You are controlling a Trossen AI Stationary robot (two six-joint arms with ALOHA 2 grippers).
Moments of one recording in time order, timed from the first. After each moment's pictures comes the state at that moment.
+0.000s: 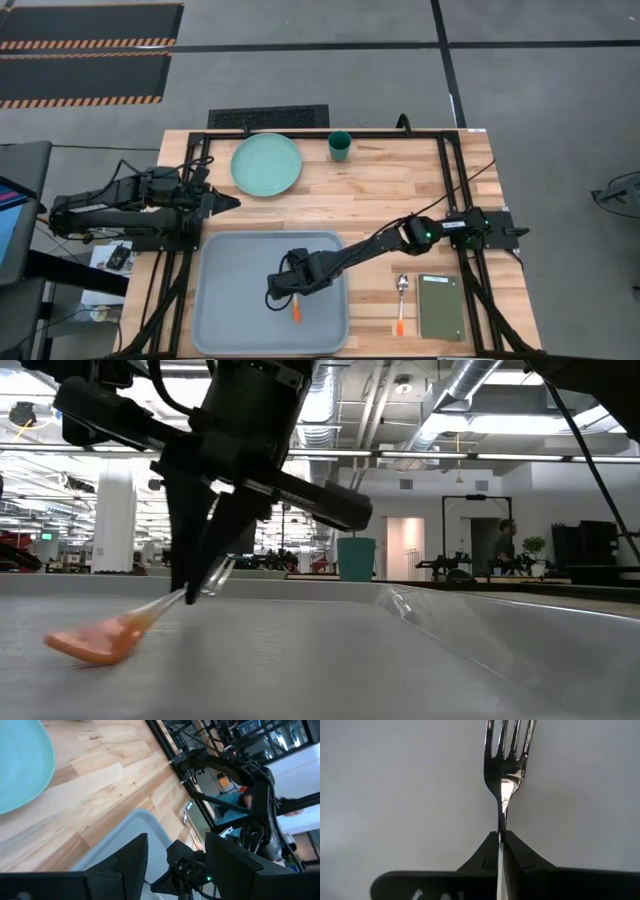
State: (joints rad) left arm 0.10 0.39 0.61 -0.59 0.04 -0.98; right arm 0.33 2.57 2.34 -0.96 0.11 1.71
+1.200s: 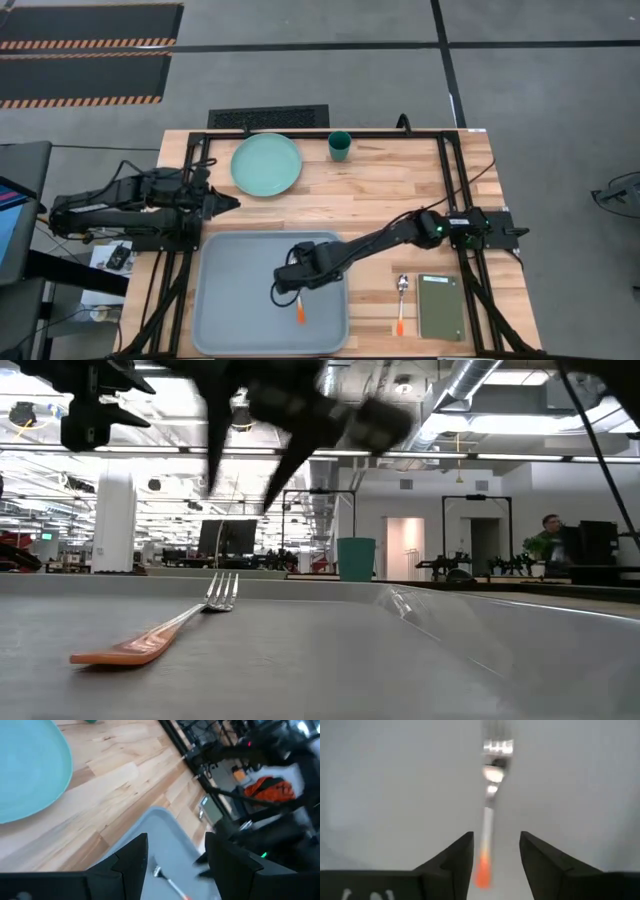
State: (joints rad) left arm 0.10 0.40 0.61 -0.65 0.02 -0.90; right arm 0.33 2.42 2.35 -1.19 0.08 1.67
